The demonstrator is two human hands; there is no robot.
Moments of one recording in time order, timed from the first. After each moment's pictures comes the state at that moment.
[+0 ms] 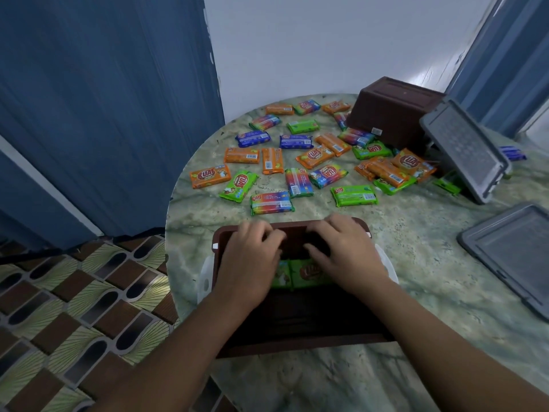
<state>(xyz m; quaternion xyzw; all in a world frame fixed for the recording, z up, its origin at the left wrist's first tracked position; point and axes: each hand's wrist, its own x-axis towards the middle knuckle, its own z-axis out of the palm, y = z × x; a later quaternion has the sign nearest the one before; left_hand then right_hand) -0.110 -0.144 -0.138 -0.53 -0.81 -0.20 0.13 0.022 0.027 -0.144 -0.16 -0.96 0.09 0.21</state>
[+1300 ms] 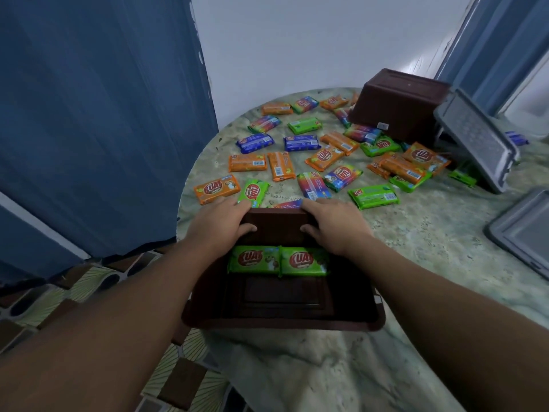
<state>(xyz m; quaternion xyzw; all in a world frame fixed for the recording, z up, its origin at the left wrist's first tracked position) -0.305 -0.128 -0.140 -0.57 -0.82 -0.03 0.00 -0.104 0.038 -0.136 -0.25 -0.97 0.05 0.01</state>
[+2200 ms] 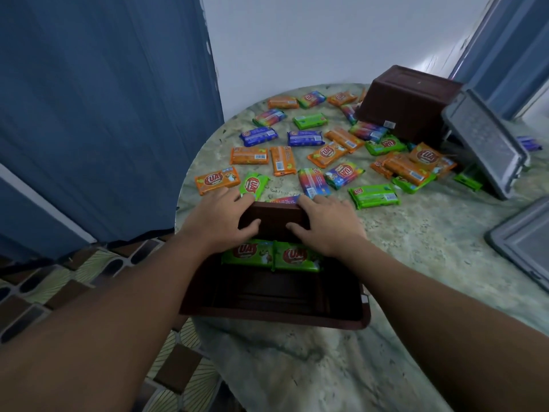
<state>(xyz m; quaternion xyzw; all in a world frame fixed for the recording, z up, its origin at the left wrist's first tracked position) -0.295 -0.131 -0.147 -0.60 -0.80 -0.07 0.07 -0.100 0.028 -0.130 -0.27 -0.96 0.04 -0.01</state>
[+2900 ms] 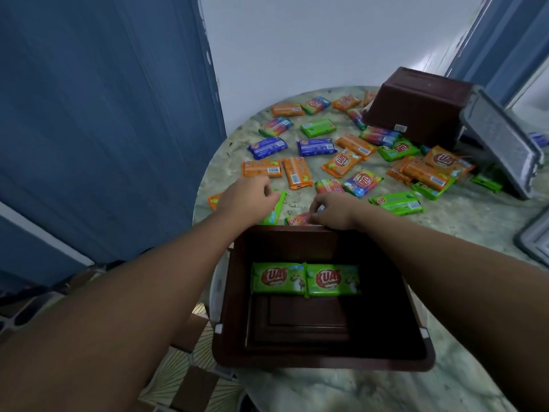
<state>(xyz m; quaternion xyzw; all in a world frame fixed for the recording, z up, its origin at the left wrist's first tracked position) -0.350 -0.066 -0.112 -0.47 -0.86 -0.18 -0.10 -0.188 0.068 -0.109 -0.37 -0.88 0.24 -0.17</state>
